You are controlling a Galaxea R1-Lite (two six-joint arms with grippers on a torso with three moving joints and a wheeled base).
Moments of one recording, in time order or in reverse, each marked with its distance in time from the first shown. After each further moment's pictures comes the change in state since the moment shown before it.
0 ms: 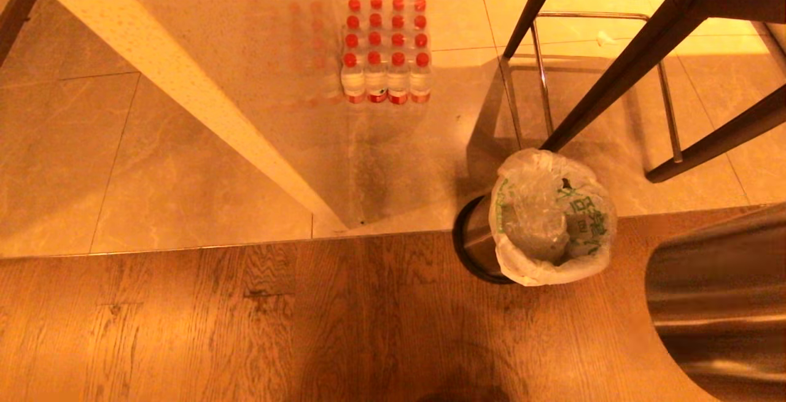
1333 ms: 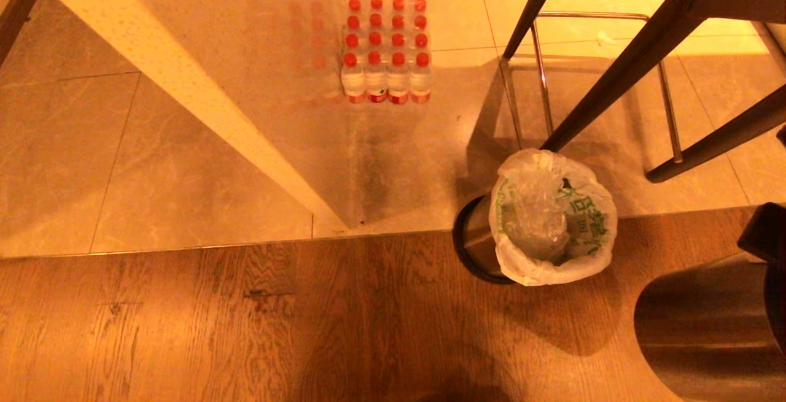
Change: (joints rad) left arm 0.000 0.000 0.000 0.000 -0.001 0.000; right arm -0.346 0.269 0.662 -0.794 -0.233 0.441
